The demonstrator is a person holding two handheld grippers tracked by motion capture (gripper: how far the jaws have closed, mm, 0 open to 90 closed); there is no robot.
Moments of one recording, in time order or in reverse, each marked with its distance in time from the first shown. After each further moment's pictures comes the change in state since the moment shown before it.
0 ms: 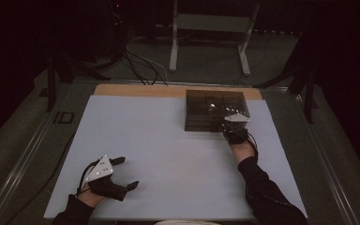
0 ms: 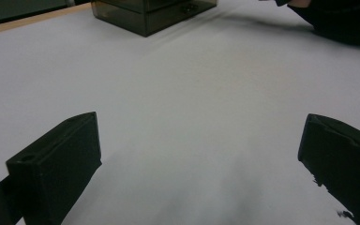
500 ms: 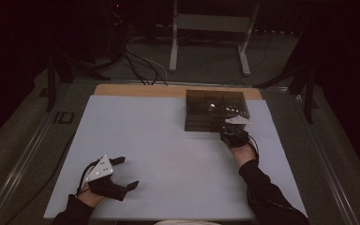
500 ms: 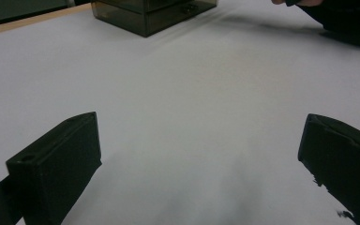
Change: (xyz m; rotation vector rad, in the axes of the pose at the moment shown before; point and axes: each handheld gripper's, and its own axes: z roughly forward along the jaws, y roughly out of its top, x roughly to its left) left arm 0.000 0.000 0.000 -0.001 0.002 0.004; right arm 0.007 -0.004 -0.012 0.012 0.029 0.028
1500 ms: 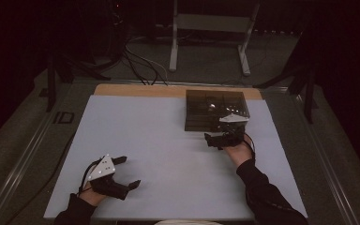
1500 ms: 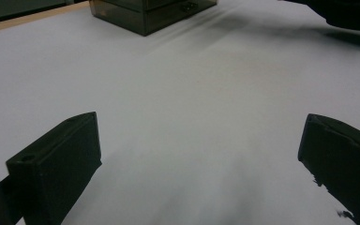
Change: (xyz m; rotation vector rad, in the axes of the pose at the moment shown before) left arm 0.000 0.001 0.004 0.007 0.000 -0.008; right arm 0.015 0.014 -0.009 -0.009 0.177 -0.035
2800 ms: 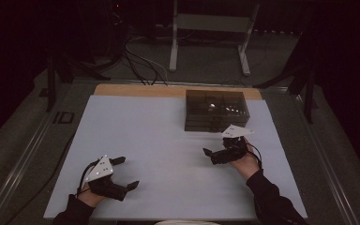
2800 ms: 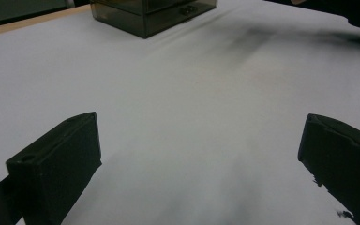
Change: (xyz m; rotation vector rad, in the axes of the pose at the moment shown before) left arm 0.000 -0.001 -0.004 -0.012 -0.002 0.002; right arm 0.015 -0.022 -0.039 -0.085 0.214 -0.221
